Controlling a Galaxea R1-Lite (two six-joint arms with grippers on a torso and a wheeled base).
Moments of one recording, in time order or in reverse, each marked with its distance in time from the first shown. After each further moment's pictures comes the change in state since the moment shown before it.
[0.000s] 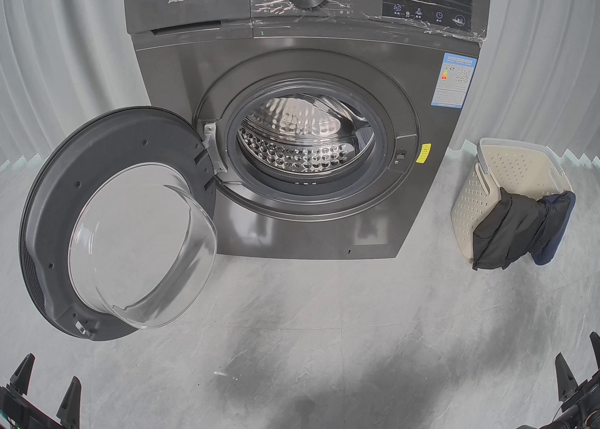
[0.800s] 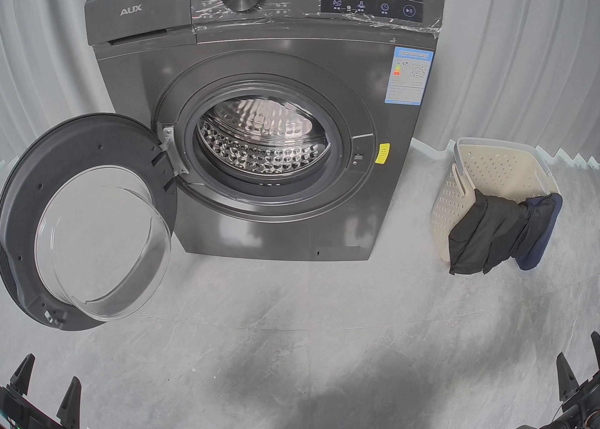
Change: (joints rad) left arm 0.001 0.000 0.000 0.000 0.000 -0.003; right arm -0.001 -0.015 0.000 0.000 0.002 -0.003
